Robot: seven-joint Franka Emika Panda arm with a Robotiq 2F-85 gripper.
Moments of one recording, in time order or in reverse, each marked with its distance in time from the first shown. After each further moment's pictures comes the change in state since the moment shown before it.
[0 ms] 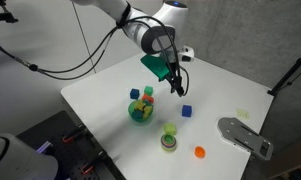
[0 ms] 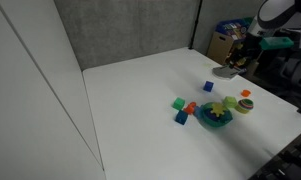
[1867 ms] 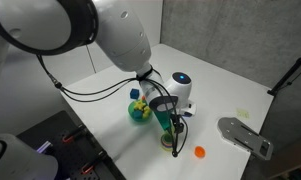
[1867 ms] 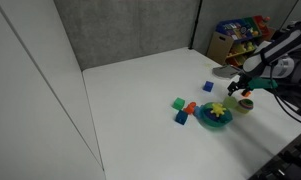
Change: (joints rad) arm -0.189 0.433 0.055 0.039 0.068 0.387 -0.023
